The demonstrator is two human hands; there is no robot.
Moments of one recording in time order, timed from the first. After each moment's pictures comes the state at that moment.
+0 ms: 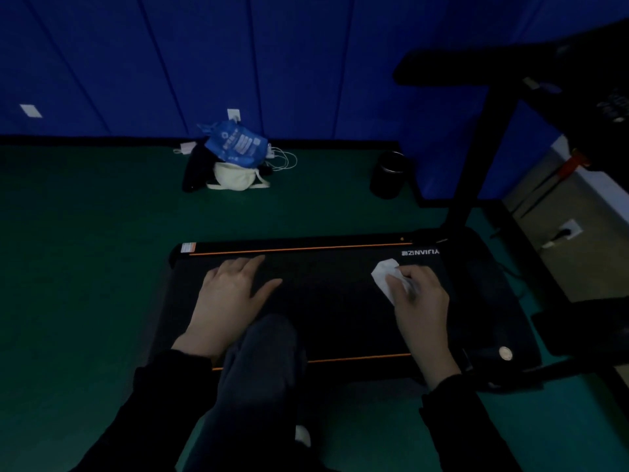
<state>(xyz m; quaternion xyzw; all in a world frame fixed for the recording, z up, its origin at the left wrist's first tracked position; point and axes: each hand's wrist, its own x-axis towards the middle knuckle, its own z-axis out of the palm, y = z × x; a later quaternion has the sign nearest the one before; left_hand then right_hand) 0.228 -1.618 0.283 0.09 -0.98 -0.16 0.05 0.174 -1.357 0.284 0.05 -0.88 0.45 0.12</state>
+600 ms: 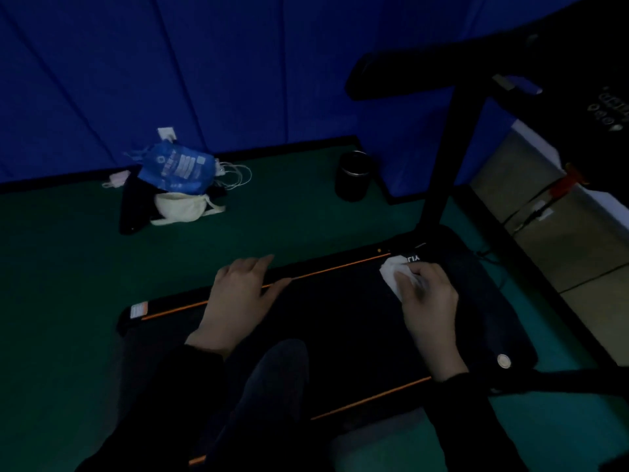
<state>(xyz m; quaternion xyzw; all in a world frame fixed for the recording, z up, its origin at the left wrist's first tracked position) -0.045 -1.624 0.274 -0.03 -0.99 -0.16 0.00 -0.042 -1.359 0.276 -0.05 -0.89 0.41 0.18</state>
